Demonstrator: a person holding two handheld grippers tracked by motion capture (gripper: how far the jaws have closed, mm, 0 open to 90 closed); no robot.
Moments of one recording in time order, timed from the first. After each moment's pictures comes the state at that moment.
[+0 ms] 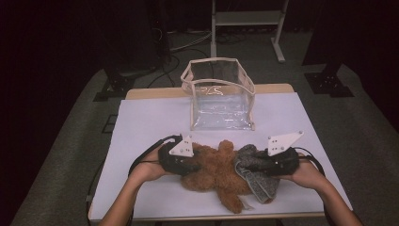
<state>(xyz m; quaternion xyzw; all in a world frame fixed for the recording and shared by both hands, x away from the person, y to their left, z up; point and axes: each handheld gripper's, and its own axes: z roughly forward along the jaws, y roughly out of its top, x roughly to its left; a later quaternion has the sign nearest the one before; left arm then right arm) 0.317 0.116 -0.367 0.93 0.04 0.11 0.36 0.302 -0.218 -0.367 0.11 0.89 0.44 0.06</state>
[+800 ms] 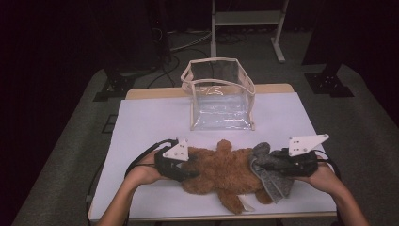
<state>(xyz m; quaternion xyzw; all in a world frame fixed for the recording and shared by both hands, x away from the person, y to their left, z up) 0.312 0.127 -0.372 0.92 0.04 0.08 0.38 0.294 -0.273 -0.374 0.15 0.87 0.46 0.09</state>
